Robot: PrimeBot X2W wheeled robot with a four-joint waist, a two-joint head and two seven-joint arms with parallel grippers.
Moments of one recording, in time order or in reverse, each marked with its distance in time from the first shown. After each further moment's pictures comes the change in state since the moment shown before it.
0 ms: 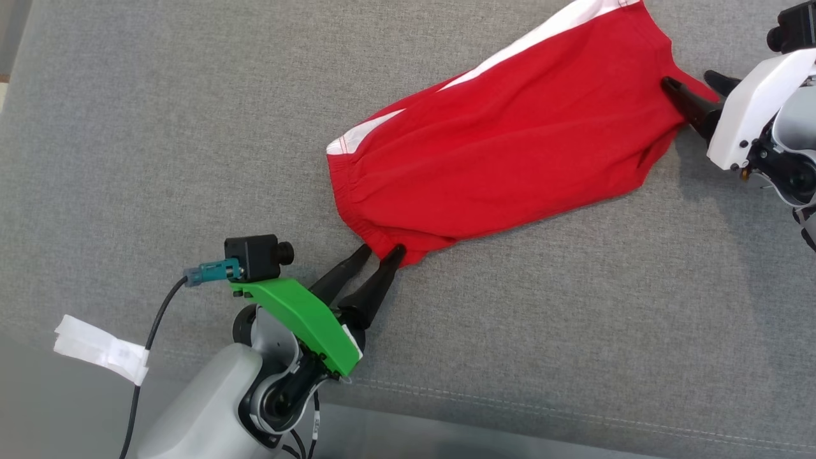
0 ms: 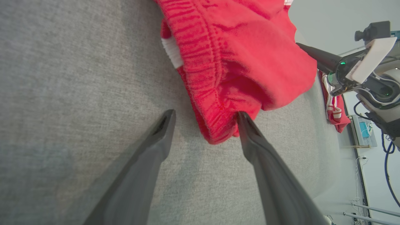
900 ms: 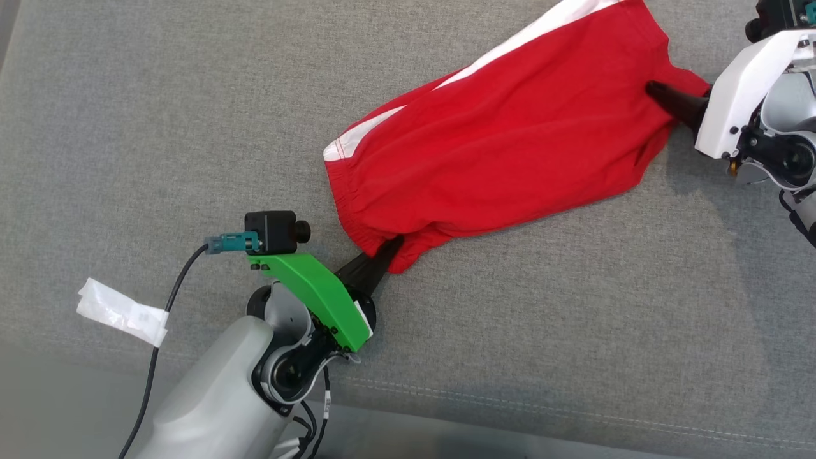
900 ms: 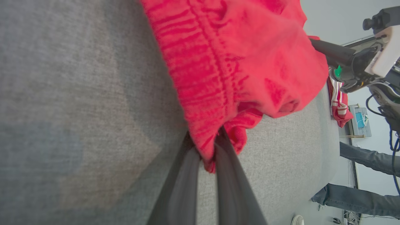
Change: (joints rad) left arm -0.099 -0.055 -0.020 0.153 -0.026 -0.044 0.066; right arm -0.041 0.029 0.013 -0.002 0.088 0.025 0.157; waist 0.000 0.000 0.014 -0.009
